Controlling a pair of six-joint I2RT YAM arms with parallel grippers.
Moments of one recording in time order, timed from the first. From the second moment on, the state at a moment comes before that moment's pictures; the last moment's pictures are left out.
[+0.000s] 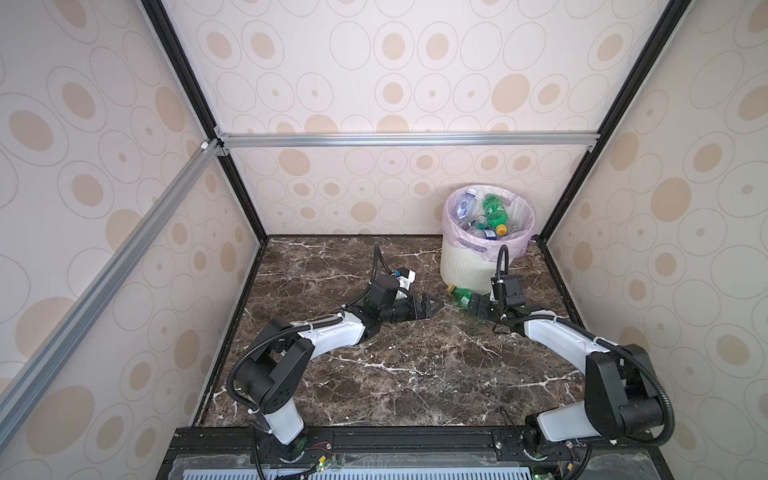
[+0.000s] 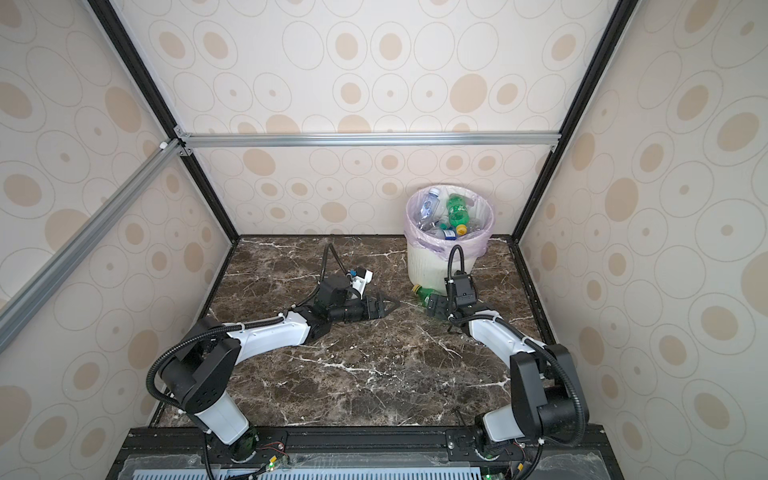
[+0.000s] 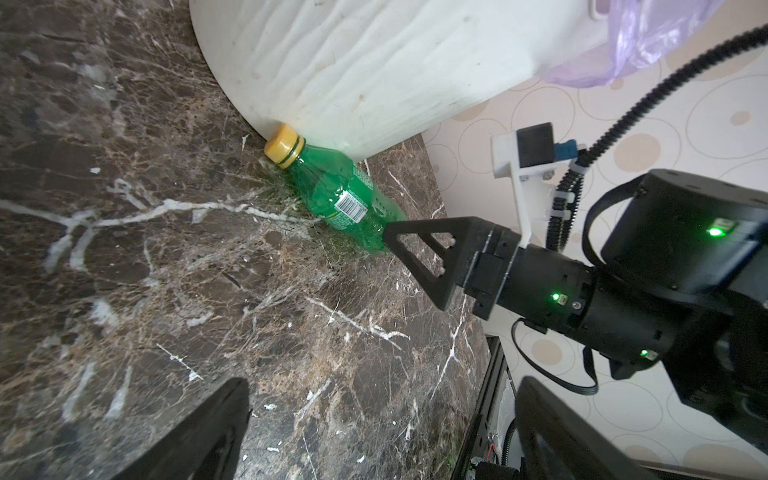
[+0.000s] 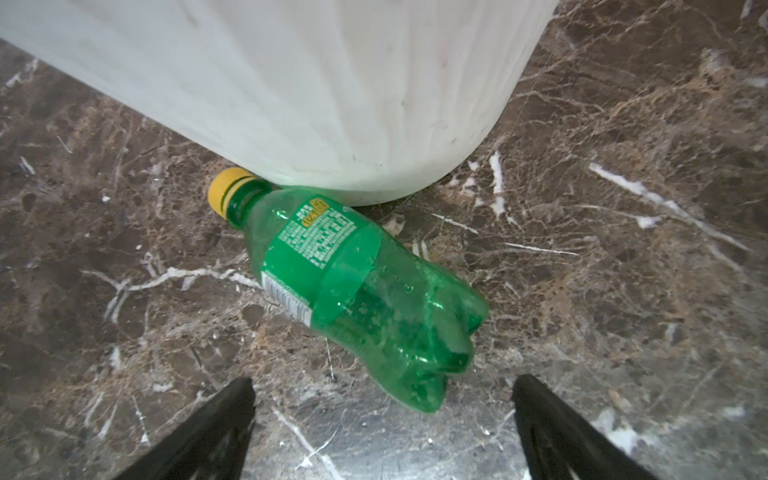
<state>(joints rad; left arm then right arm) -0.69 1.69 0.96 0.29 0.44 -0.84 0.22 1.46 0.81 -0.26 0.10 0.41</state>
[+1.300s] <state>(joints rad) -0.57 1.51 0.83 0.25 0.40 -0.80 0.43 1.65 1.04 -0.35 0.10 0.31</state>
